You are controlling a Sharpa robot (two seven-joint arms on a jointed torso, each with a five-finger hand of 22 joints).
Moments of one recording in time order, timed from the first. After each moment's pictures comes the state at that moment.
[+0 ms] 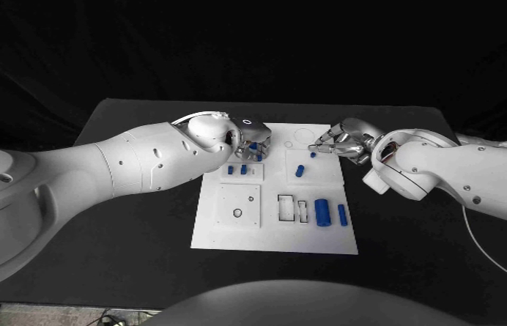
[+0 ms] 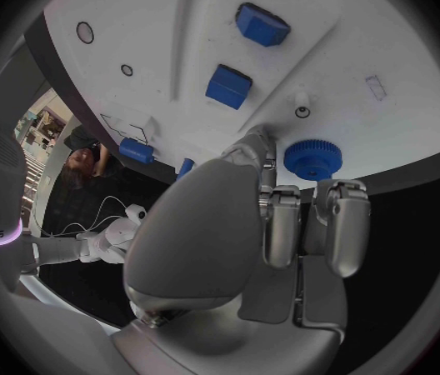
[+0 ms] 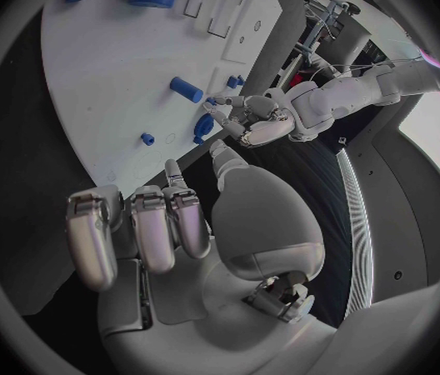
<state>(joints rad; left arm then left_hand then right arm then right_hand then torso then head) 1.26 -0.39 -0.21 1.10 -1.68 -0.07 0.04 1.70 -0.09 0.31 0.26 0.07 1.12 0.10 0.12 0.15 1.21 0.05 0.10 0.07 1.46 0.00 1.57 1.31 0.02 1.46 0.14 1.57 1.31 1.28 -0.96 -0.22 1.63 -0.88 -0.36 -0.23 1.16 0.02 0.07 0.15 0.17 0.80 0.20 0.15 0.21 1.46 0.12 1.57 1.31 1.46 0.07 1.57 1.31 0.01 1.47 0.17 1.57 1.31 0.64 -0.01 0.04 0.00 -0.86</state>
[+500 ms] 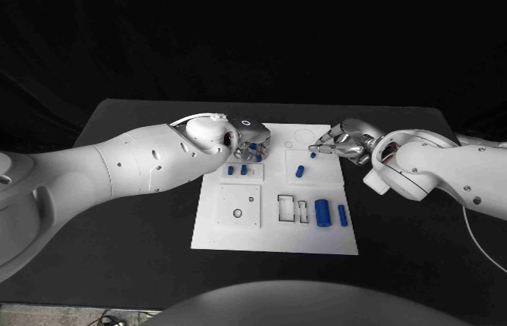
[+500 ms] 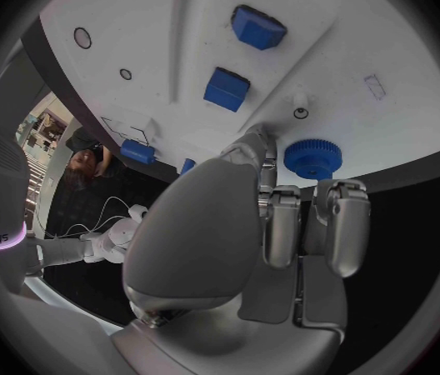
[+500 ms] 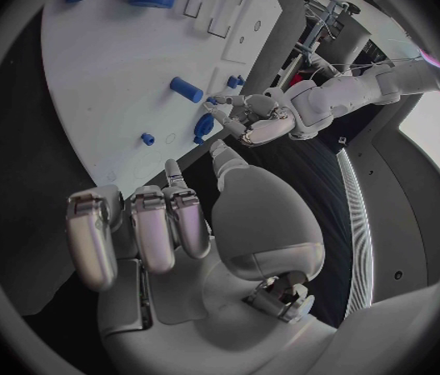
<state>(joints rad) 1.25 -0.40 -0.22 1.10 -1.68 -0.10 0.07 1.70 -0.09 0.31 0.26 0.07 1.13 0.11 0.12 0.15 1.22 0.05 0.10 0.07 1.46 0.00 1.57 1.31 0.02 1.46 0.14 1.57 1.31 1.28 -0.96 -0.22 1.63 -0.88 -0.35 -0.23 1.16 0.02 0.07 0.15 0.17 0.80 0.20 0.15 0.22 1.46 0.12 1.57 1.31 1.46 0.07 1.57 1.31 0.01 1.47 0.17 1.57 1.31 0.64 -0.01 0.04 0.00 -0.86</state>
